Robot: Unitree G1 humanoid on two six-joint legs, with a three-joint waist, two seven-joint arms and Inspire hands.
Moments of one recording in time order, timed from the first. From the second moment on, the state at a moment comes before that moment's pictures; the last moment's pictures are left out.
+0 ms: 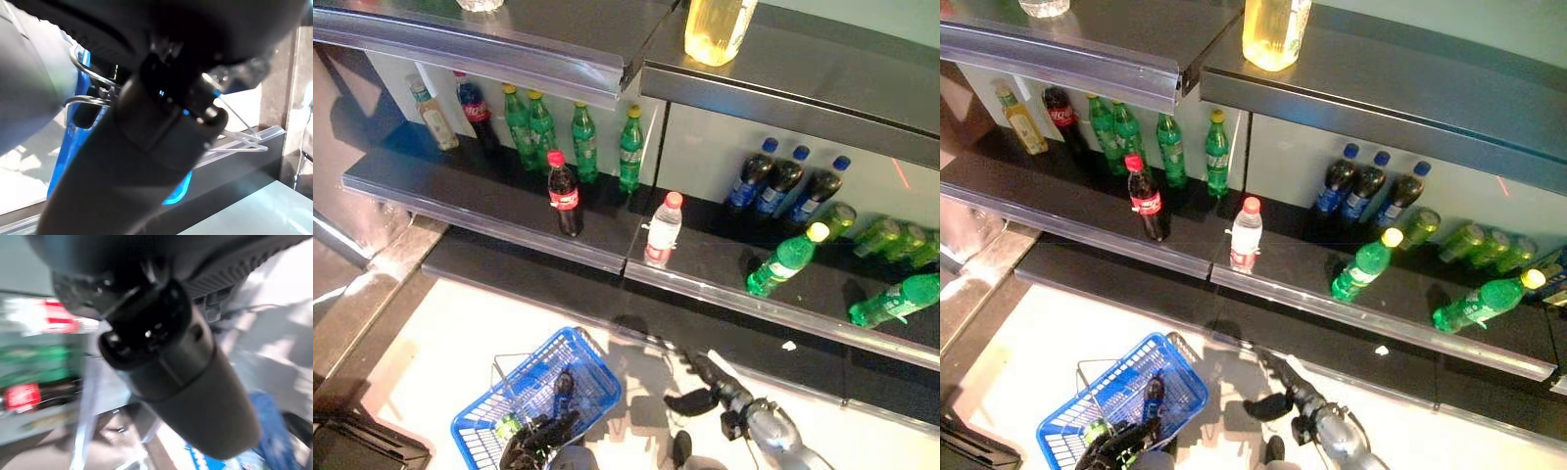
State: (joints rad) left arm 0.16 0.19 -0.11 0.98 -0.84 -0.20 0.02; right arm 0.11 -0.52 0.44 0.11 0.07 -0.03 0.04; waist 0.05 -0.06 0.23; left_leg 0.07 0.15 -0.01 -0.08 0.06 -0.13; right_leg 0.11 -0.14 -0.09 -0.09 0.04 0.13
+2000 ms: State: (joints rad) left arm -0.12 0.21 -0.27 0.92 -0.92 -0.25 0.03; right arm -0.51 -0.28 0.24 0.11 0.08 -0.02 -0.95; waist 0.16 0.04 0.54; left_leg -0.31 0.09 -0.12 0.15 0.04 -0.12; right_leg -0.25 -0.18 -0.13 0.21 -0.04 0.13
